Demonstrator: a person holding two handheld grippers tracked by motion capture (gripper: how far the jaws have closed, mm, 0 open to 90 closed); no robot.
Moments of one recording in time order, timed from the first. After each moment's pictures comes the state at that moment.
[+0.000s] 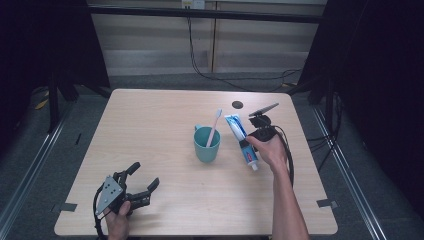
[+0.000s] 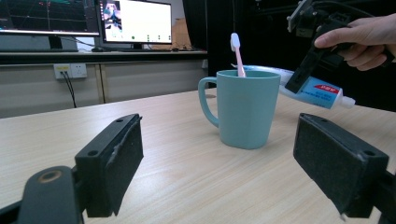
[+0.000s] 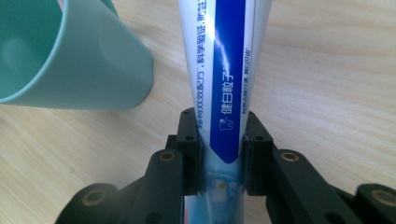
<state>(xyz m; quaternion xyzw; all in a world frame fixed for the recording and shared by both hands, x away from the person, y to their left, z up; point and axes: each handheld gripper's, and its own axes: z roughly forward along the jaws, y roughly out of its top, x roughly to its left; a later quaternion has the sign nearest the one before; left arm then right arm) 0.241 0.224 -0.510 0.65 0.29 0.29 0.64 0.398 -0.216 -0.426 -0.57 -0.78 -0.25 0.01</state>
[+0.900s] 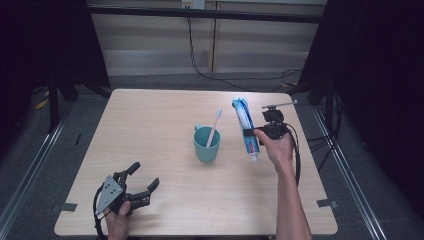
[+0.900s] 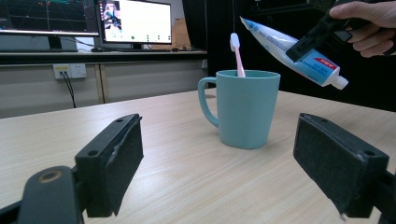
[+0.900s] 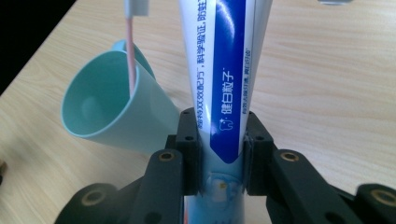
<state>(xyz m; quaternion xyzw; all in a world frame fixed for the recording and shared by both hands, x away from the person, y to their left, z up) 0.241 0.224 -0.510 0.65 0.29 0.29 0.64 0.380 -0.233 -0.396 -0.55 -0.74 -0.39 -0.04</state>
